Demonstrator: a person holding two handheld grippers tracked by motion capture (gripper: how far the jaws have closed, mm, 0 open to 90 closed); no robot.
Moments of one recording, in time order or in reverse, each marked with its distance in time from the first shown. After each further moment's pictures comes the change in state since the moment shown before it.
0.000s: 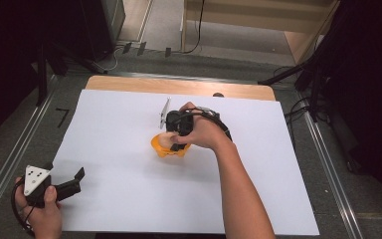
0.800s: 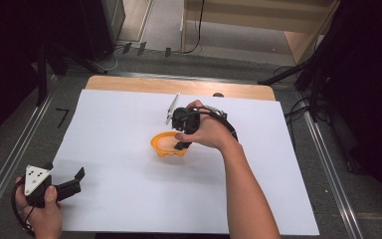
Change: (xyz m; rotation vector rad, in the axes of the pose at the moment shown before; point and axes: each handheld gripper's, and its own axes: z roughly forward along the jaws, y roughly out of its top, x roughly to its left) left arm 0.000 0.000 0.000 0.001 0.001 0.003; right arm 0.002 -0.017 -0.018 -0.050 -0.020 0.093
